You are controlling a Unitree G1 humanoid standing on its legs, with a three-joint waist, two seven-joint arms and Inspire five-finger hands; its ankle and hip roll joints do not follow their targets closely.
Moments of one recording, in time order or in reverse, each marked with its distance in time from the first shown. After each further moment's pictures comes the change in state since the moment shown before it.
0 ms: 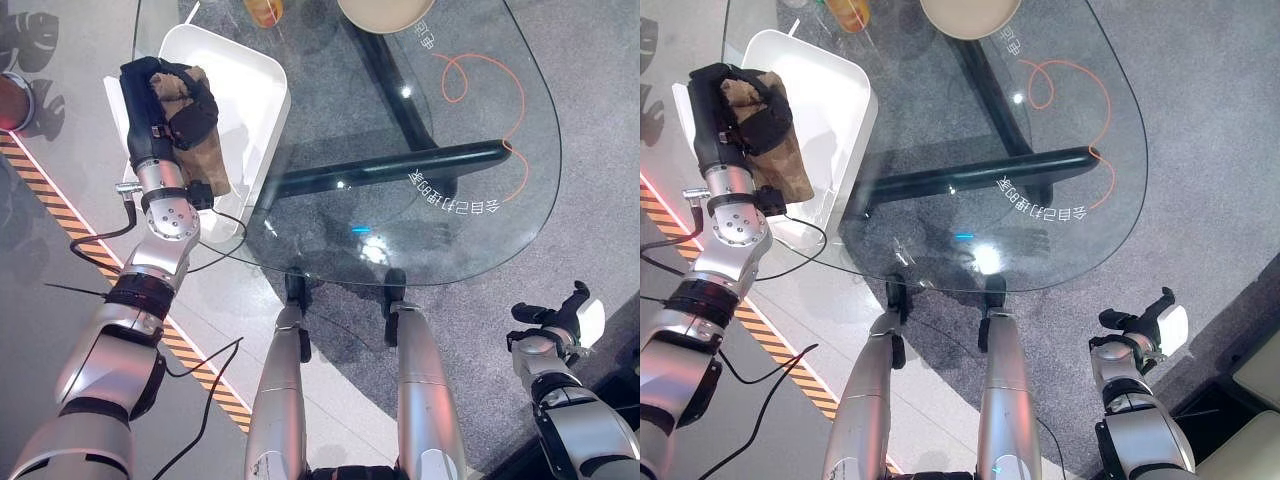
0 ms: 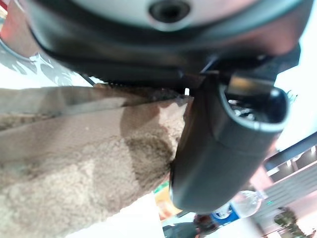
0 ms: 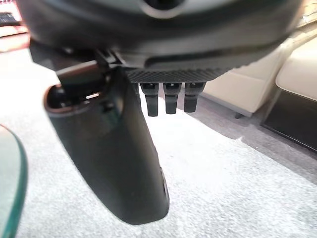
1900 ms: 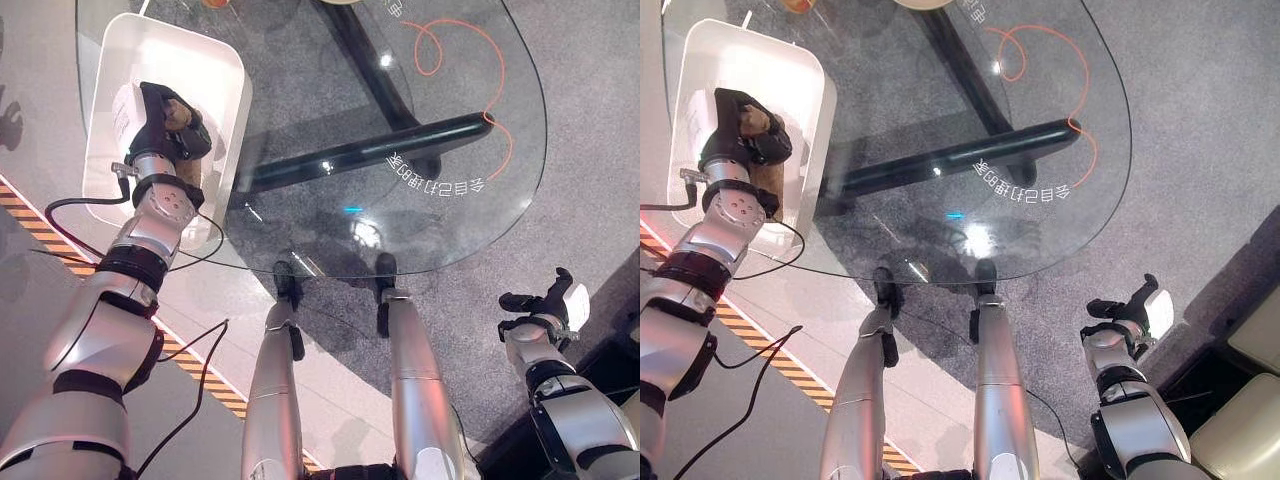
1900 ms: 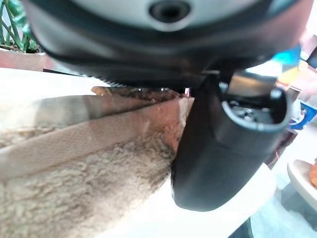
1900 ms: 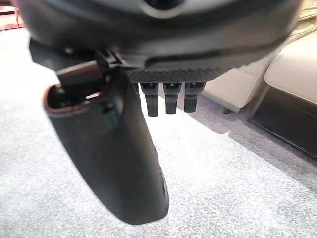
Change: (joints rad) left arm -0.174 0.021 -0.180 0.203 0.167 0.276 -0.060; right arm -0.054 0.003 0.051 -0.009 -0.008 0.018 0.014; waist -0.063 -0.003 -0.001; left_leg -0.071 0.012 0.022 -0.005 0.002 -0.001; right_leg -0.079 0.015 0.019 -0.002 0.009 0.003
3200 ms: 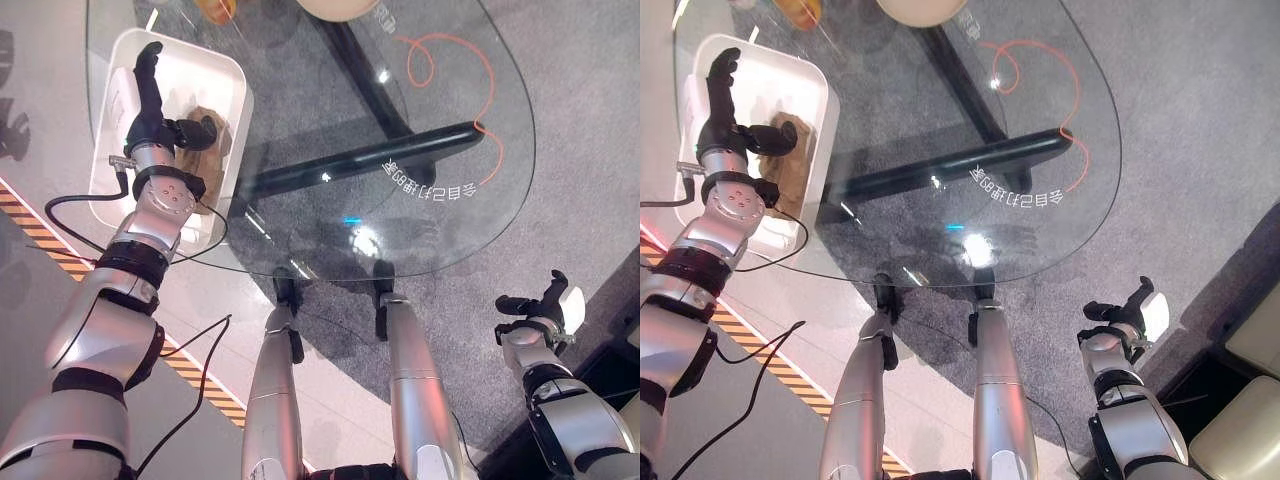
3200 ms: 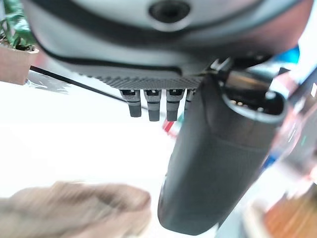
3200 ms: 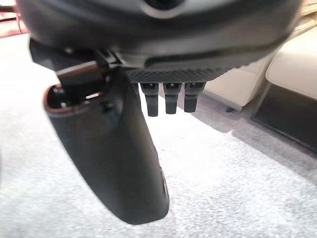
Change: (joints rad) left arm 0.074 0.001 0.127 -0.072 -0.114 -0.122 0.032; right arm 0.072 0.023 -0.006 0.003 0.000 -0.044 0.000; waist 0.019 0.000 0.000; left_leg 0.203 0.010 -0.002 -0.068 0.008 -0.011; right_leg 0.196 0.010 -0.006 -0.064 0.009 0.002
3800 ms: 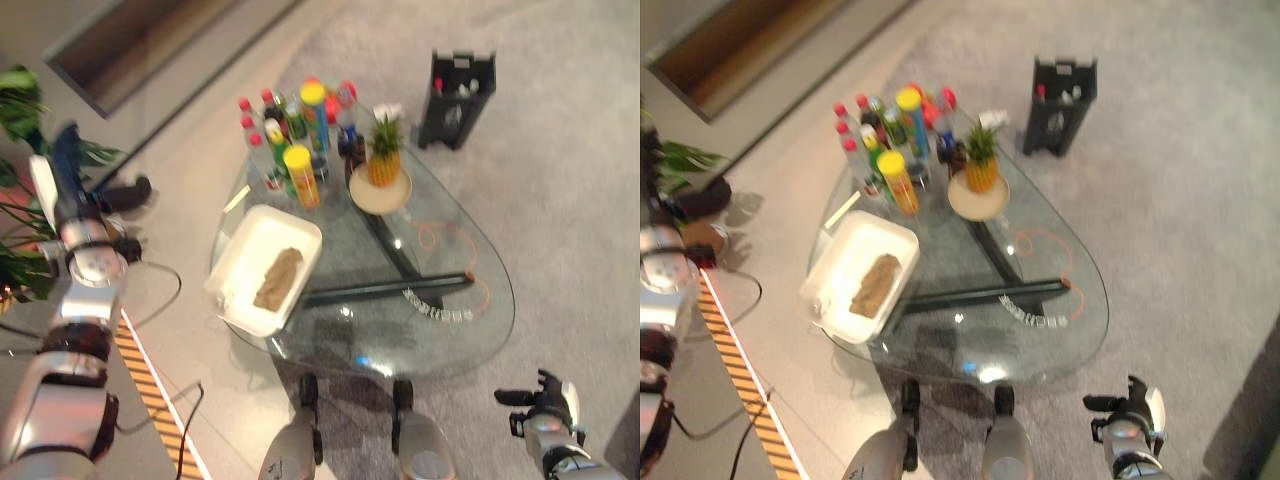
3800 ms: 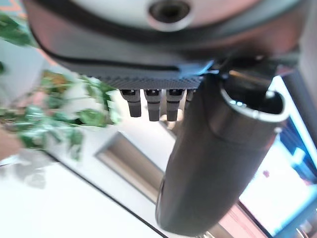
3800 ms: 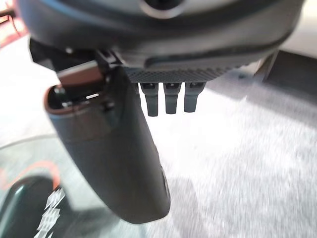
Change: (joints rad) left arm 0.531 0.075 0.341 -0.110 -0.056 -0.056 -0.129; right arm 0.354 0.043 -0.119 0.027 -0.004 0.008 0.317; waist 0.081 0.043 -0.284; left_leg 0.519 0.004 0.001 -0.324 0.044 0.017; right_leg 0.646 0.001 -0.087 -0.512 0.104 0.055
